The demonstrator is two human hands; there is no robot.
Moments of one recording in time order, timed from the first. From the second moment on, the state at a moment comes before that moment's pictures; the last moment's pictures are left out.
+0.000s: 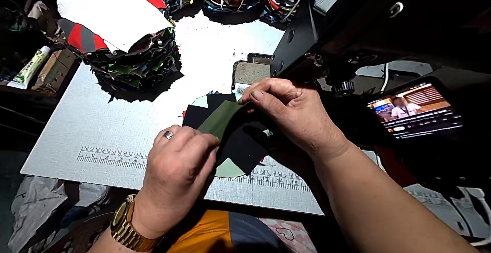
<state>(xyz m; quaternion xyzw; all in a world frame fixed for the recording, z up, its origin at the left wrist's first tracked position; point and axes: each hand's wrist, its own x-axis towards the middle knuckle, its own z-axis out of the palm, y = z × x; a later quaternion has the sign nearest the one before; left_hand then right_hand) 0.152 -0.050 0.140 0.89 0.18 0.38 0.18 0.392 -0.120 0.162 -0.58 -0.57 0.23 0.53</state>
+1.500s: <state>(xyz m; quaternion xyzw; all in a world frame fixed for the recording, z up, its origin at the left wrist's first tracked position) 0.158 -0.070 0.112 0.93 0.09 0.32 0.13 0.418 -0.152 0.150 -0.67 -0.62 0.19 0.36</state>
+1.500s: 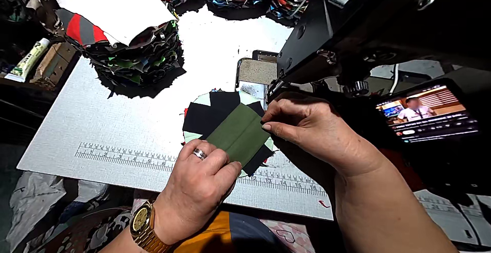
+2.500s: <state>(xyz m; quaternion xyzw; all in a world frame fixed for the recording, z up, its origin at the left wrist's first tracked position) 0.156 -0.073 0.111 0.91 0.15 0.37 0.13 0.389 -0.139 0.143 -0.70 -0.65 0.01 0.30</state>
